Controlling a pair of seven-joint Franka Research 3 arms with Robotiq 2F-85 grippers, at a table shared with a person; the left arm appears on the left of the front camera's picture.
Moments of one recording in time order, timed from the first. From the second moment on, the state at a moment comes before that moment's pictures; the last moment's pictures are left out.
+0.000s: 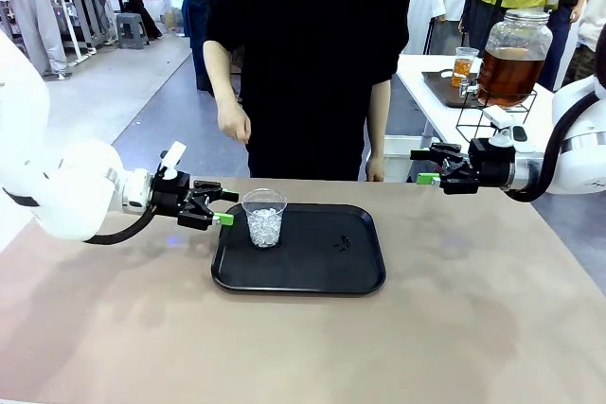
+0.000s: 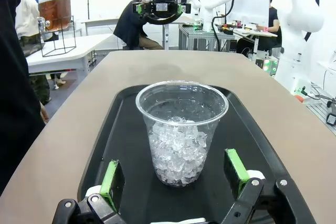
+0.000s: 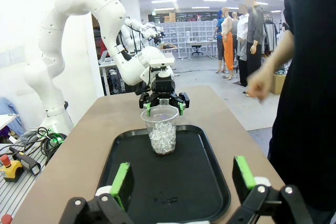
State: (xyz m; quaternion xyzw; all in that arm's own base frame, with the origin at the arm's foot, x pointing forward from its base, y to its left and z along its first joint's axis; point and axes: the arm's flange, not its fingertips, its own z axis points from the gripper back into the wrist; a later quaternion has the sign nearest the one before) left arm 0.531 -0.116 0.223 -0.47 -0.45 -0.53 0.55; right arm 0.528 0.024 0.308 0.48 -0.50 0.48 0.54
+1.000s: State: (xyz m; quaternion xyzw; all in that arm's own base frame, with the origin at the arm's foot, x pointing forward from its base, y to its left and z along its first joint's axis) left arm 0.525 -0.148 0.209 -0.45 -0.47 -0.53 0.54; right arm 0.528 0.024 0.308 0.48 -0.50 0.48 0.54
